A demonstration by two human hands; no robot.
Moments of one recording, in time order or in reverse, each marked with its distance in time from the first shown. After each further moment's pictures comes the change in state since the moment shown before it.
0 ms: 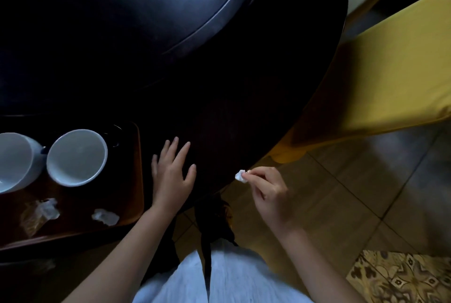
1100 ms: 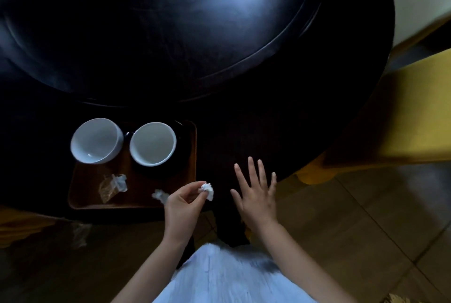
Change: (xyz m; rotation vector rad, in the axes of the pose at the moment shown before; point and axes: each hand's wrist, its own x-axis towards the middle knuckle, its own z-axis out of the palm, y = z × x) left_hand -0.084 -0.020 -0.068 -0.746 0.184 -0.426; right_hand 0.002 -0.071 0.080 -0.422 -0.419 0.054
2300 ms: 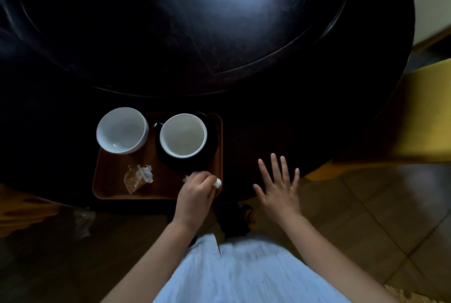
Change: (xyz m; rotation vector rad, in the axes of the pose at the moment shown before) left_hand 0.037 -0.031 -0.048 0.773 -0.173 0.605; right_hand 0.002 -0.006 0.010 -0.197 -0.180 0.083
